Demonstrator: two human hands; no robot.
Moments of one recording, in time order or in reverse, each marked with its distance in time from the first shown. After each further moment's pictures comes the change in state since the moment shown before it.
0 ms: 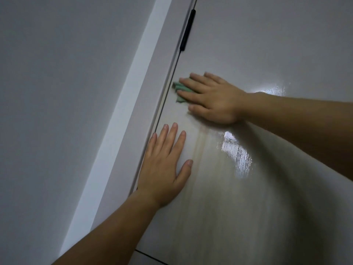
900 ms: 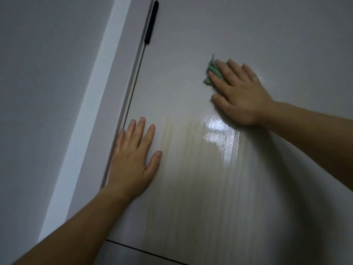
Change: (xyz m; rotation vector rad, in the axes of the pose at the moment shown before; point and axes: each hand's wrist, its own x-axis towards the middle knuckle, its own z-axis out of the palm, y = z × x) left_hand -0.001 0.005 0.001 0.038 -0.016 -0.046; right_hand -0.116 0.047 0.013 0.026 0.101 0.438
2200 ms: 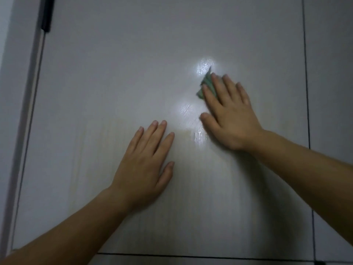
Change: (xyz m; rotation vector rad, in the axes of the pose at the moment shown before) left_hand 0.012 0.197 0.023 0.006 -0.097 0.430; right_hand -0.163 0.103 0.012 0.012 -0.014 0.222
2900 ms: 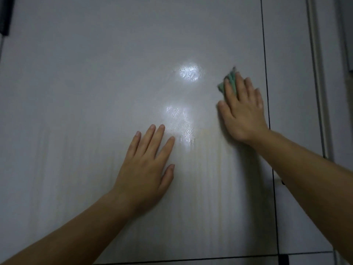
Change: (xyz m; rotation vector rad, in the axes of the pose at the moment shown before) left_hand 0.035 0.060 0.016 0.014 -0.050 -0.016; right_hand -0.023 0.093 -0.005 0.109 -0.002 0.321
